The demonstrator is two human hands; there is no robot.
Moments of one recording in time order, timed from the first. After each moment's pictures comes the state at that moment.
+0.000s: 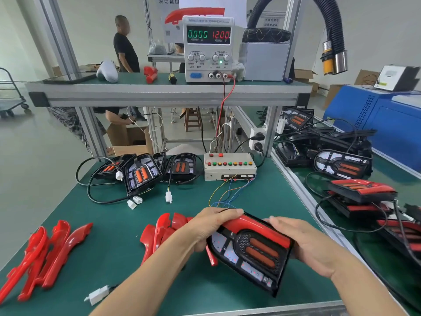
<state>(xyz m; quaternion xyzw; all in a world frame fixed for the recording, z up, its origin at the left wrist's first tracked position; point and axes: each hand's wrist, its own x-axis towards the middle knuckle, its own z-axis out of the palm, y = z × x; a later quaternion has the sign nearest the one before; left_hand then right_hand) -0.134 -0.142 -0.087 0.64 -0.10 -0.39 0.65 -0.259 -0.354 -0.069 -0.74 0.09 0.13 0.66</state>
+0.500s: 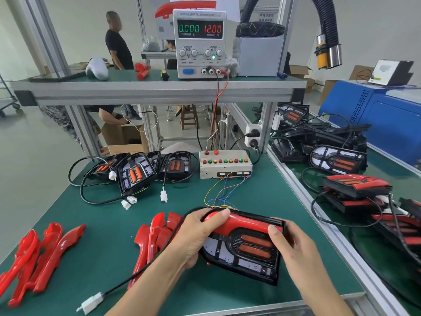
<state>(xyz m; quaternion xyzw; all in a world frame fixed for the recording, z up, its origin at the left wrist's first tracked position) -0.162 -0.124 -0.091 0.63 -0.09 -0.26 0.73 -0.288 -0.314 -0.100 -0.77 0.15 -0.17 0.60</state>
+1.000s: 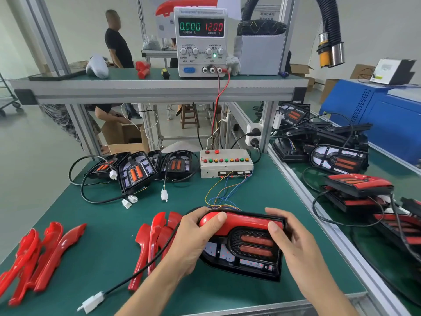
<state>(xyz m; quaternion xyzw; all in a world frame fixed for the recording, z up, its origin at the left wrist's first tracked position) -0.170 -0.116 -0.100 0.64 -0.17 -0.14 0.73 -0.284 -0.313 -0.092 -0.76 0.09 -0.18 0.62</state>
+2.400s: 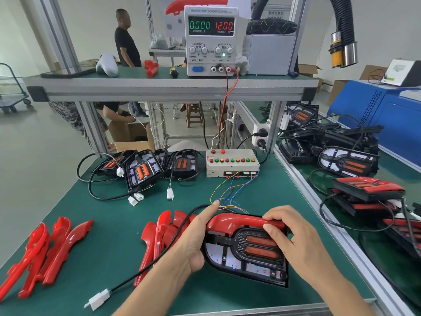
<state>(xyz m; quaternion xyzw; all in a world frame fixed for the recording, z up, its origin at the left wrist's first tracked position) -0.163 -0.122 -0.088 0.57 0.08 -0.37 0.73 -0.262 -0.330 -0.090 -0.90 -0.02 -0.23 0.37</state>
